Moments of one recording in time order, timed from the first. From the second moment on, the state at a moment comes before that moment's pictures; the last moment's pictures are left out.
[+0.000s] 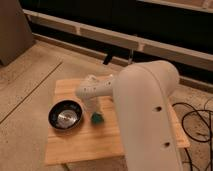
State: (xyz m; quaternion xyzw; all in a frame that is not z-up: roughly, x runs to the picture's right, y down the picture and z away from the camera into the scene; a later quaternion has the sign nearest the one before) arm -0.044 0.178 0.852 -0.26 0.23 0.57 0.74
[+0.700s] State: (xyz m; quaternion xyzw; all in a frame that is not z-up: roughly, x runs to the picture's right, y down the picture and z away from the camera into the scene) arm -0.008 0.186 0.880 -0.28 0.27 0.59 0.71
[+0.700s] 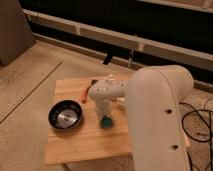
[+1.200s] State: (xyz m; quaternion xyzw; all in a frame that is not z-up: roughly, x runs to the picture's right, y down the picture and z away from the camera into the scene) arm 0.011 0.166 0.898 -0.27 0.27 0.60 0.70
